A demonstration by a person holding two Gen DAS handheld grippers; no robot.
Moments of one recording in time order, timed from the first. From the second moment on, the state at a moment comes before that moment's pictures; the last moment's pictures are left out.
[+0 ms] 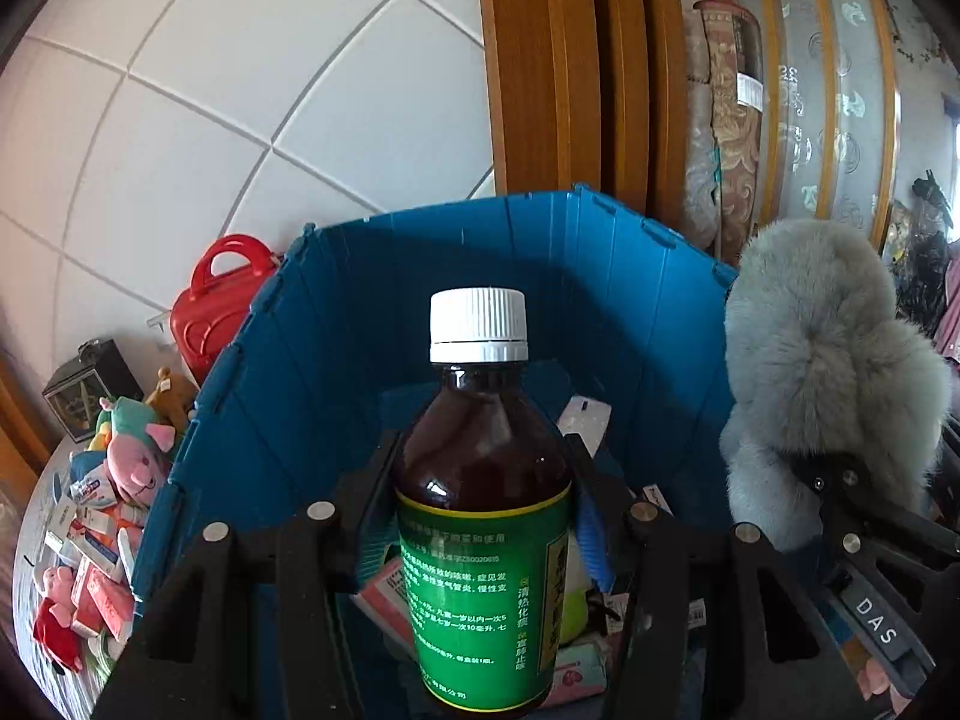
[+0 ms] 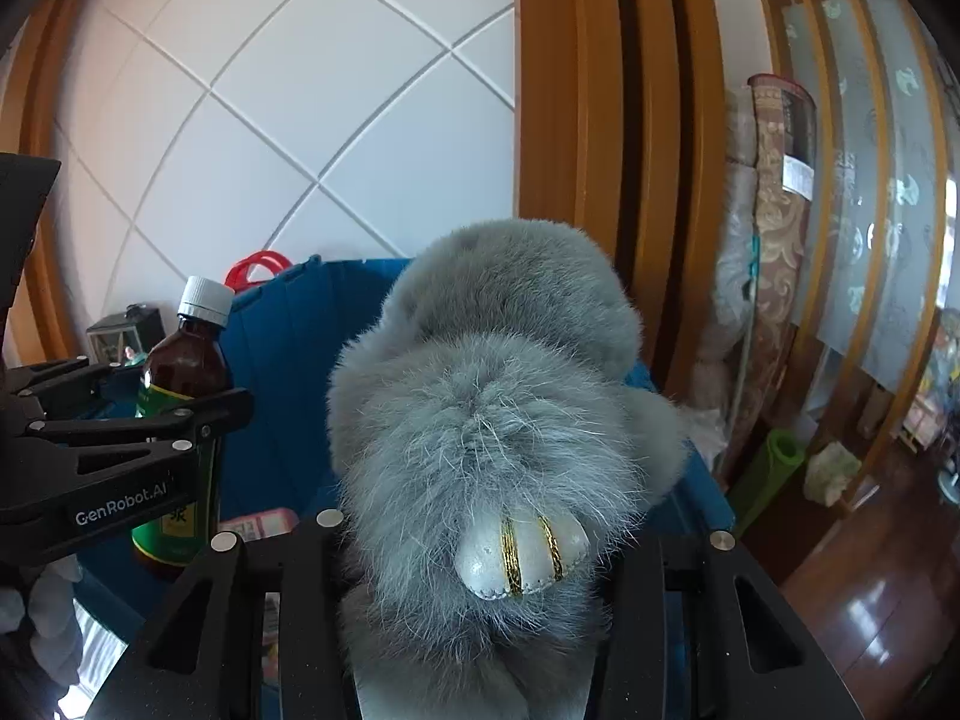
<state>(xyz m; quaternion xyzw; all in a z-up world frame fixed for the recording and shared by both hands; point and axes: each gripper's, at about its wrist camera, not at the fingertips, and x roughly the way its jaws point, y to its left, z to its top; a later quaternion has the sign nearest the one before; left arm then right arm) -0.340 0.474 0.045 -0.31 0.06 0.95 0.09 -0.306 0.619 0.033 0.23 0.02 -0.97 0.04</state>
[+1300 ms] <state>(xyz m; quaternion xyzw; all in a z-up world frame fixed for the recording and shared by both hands) -0.338 0.456 0.049 -0.29 0.00 0.96 0.06 -0.306 0.622 0.021 0.22 0.02 -0.97 0.06</state>
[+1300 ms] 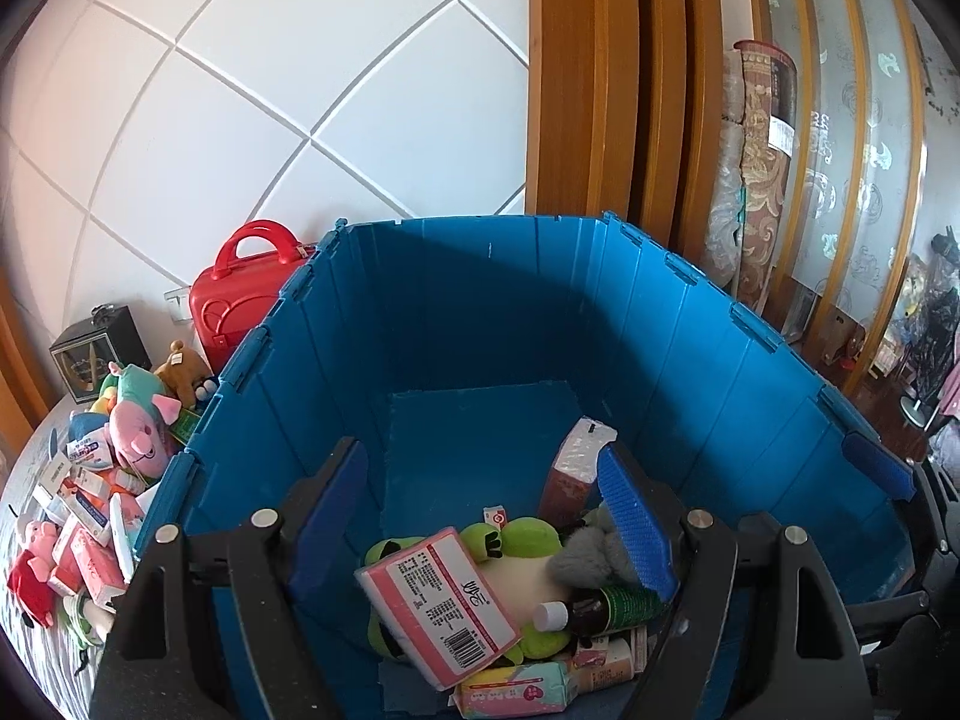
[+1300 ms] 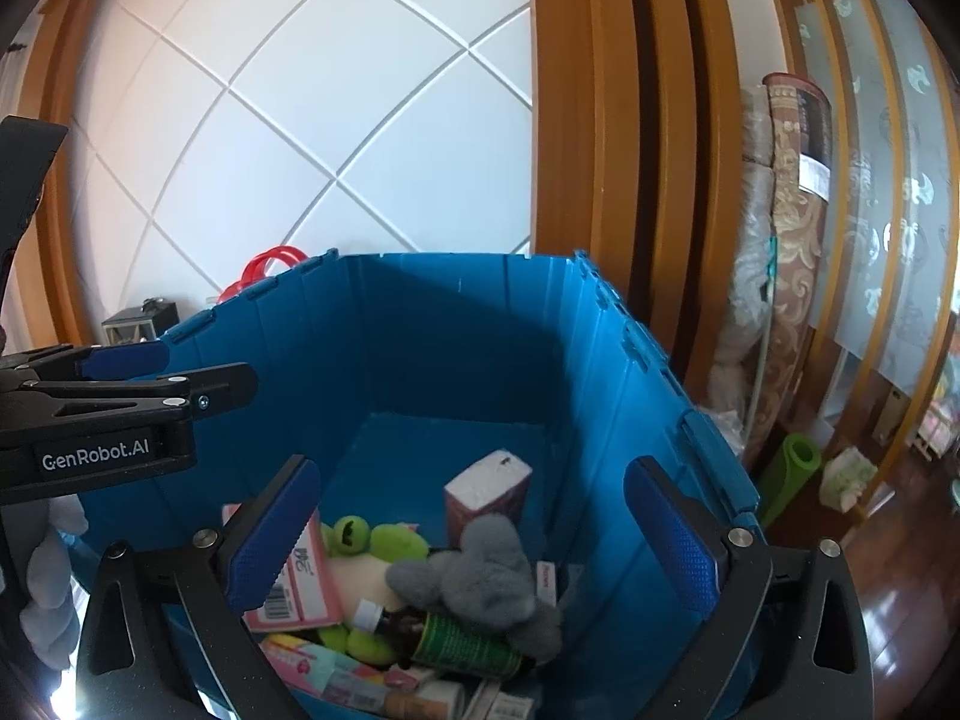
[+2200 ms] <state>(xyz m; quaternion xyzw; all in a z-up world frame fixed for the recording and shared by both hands) -0.233 0.242 0.085 -0.18 -0.06 0.97 -0.14 -0.269 0.485 0.072 0.12 0.01 -0.97 0.21</state>
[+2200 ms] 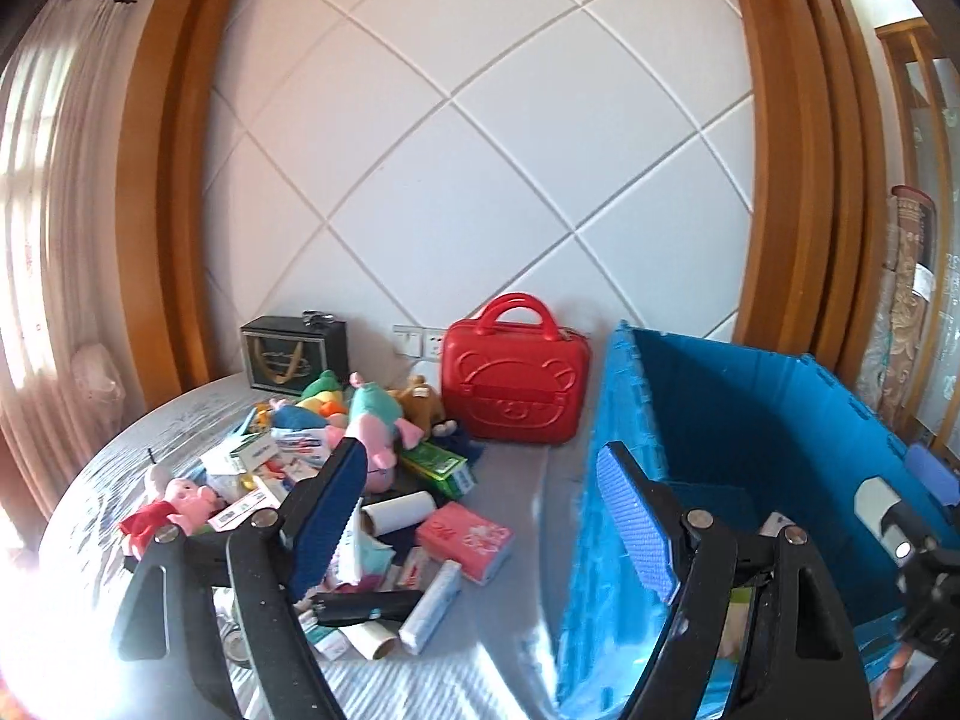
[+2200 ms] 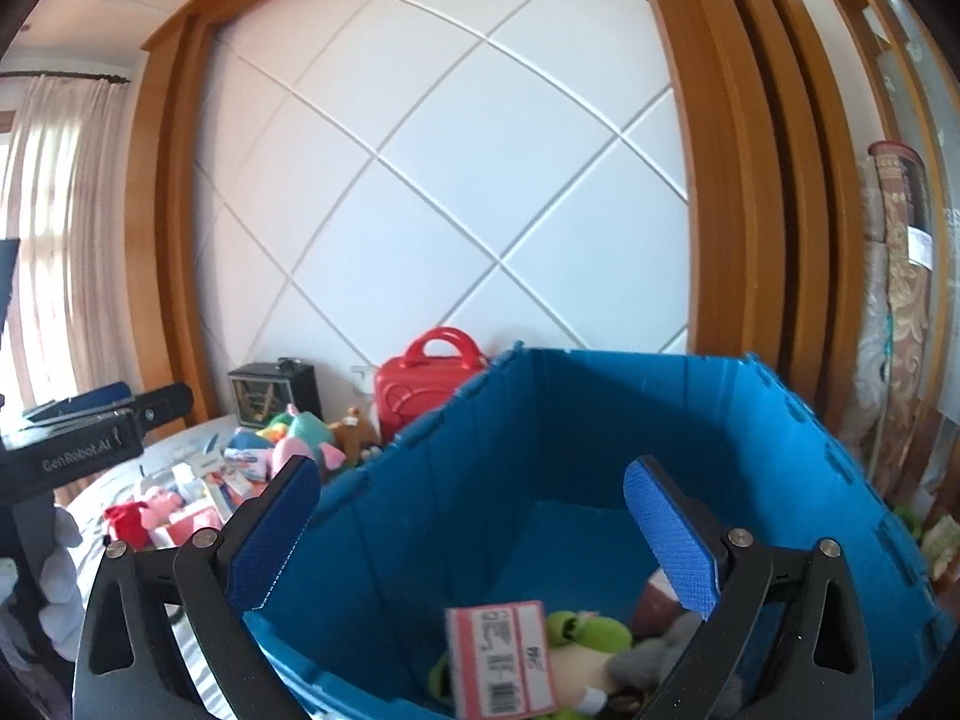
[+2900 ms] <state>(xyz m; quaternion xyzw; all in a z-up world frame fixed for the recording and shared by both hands) -0.214 -0.027 -0.118 -0.44 -0.12 0.87 -0.20 -0.264 0.199 -0.025 0.28 0.06 -0.91 0.31</state>
